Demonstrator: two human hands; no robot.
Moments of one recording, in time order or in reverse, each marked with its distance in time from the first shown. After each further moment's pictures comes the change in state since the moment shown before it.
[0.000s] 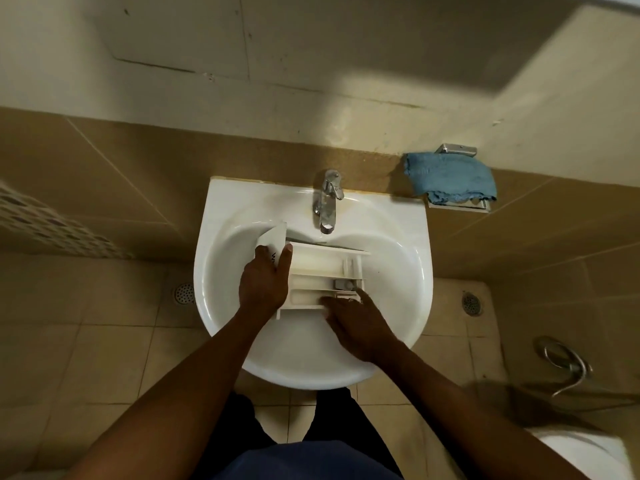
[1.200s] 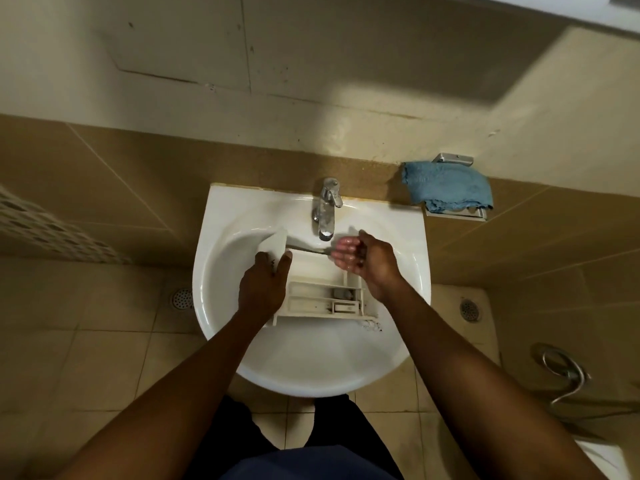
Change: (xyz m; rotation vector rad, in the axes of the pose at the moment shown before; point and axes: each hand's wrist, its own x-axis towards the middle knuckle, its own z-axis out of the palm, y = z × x) left_hand 0.003 0.002 -0.003 -0.044 -0.116 -0.066; right_hand 0.097 0.027 -0.086 1.676 0.237 0.925
